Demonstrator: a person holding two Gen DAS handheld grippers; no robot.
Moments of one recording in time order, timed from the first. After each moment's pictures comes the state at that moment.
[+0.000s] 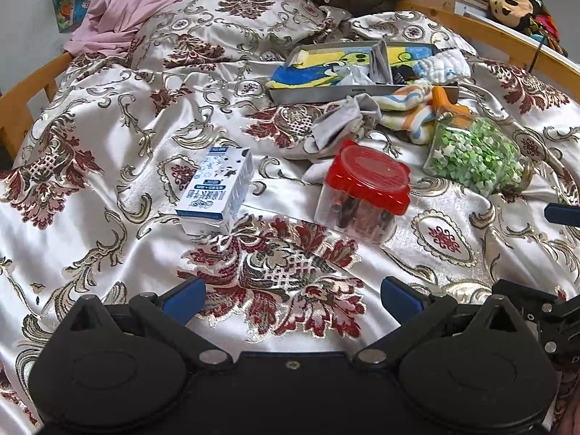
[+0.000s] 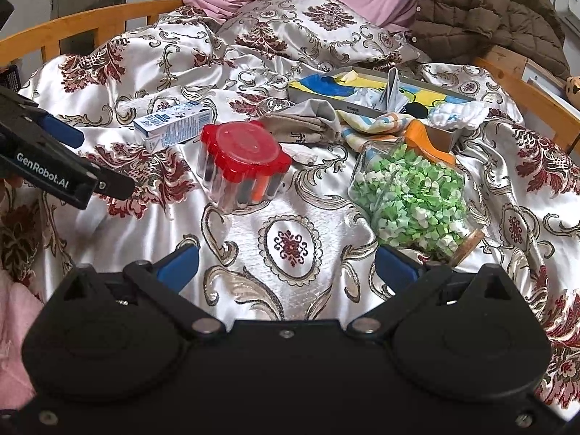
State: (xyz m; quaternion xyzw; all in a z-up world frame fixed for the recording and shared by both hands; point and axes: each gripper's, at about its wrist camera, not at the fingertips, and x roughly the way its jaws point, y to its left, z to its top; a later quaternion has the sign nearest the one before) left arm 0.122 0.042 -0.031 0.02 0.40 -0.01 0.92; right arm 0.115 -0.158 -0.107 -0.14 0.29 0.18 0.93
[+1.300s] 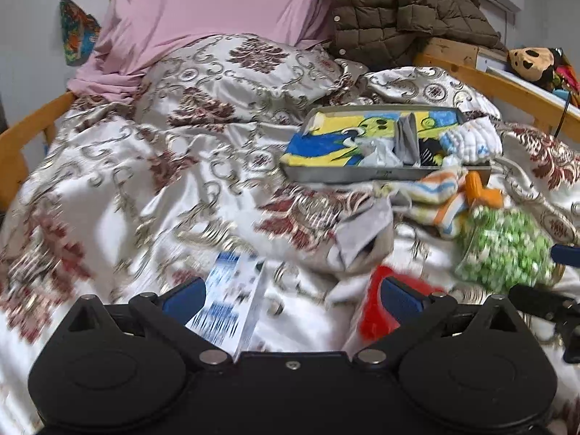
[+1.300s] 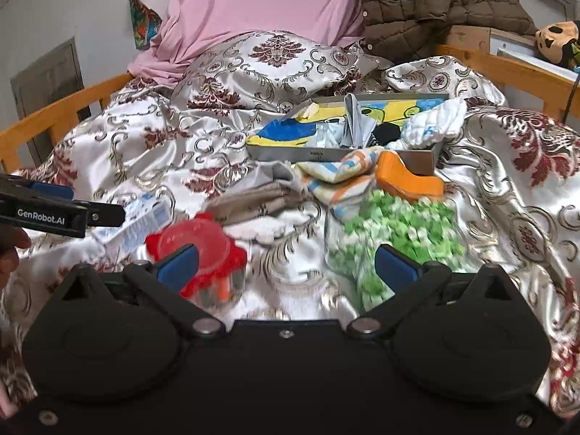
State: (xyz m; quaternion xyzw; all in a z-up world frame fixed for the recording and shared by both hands) left arm 0.219 0.057 -0.003 0.01 0.33 0.00 0.94; right arm 0.202 -0.168 -0.092 0.01 0.25 0.15 0.96
